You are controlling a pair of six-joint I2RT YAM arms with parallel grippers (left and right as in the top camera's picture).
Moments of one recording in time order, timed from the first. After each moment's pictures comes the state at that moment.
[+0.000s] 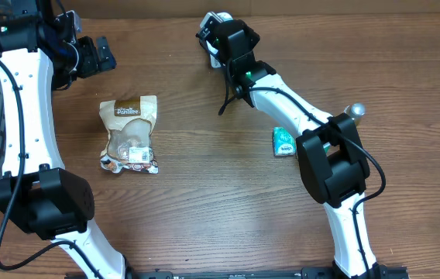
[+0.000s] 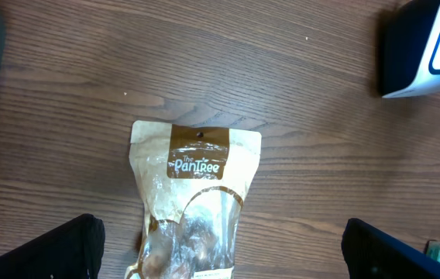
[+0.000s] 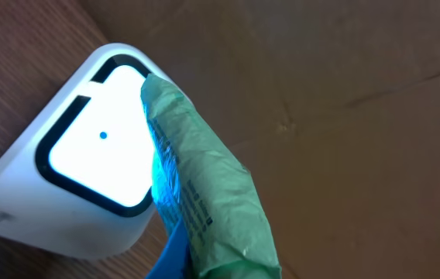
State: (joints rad) left arm 0.19 1.99 2.10 -1.29 0.21 -0.13; right arm 0.51 2.31 1.83 -0.04 0.48 -0.73
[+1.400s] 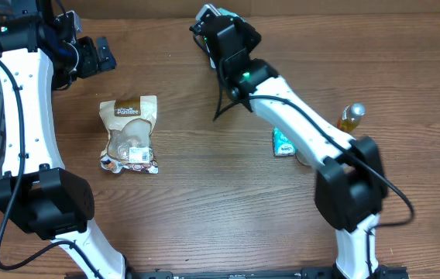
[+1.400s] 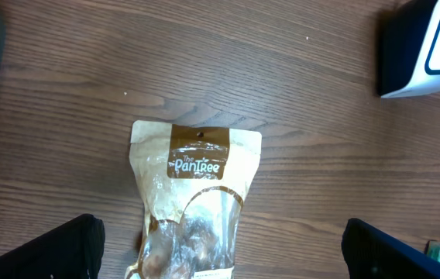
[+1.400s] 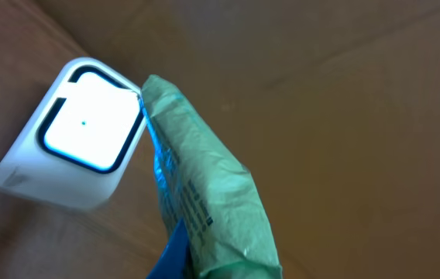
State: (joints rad) left arm 0.19 1.99 2.10 -1.29 0.21 -0.13; right arm 0.58 2.08 1.83 -0.35 0.61 -0.57
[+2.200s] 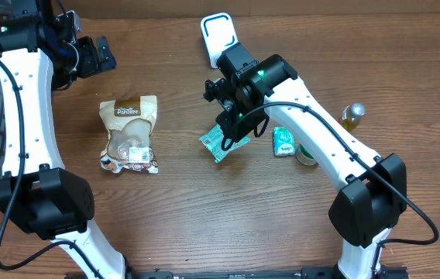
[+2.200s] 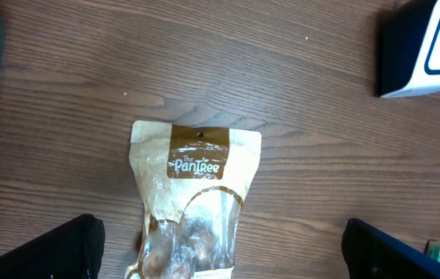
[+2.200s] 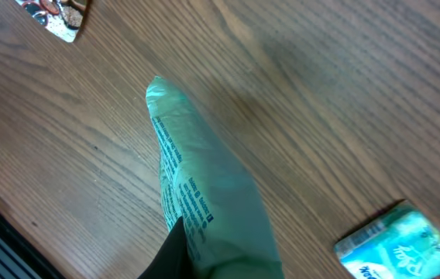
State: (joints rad) left arm 0.19 1.99 2.10 -1.29 0.21 -0.13; right arm 0.58 1.98 1.84 -1.27 -0.23 -0.16
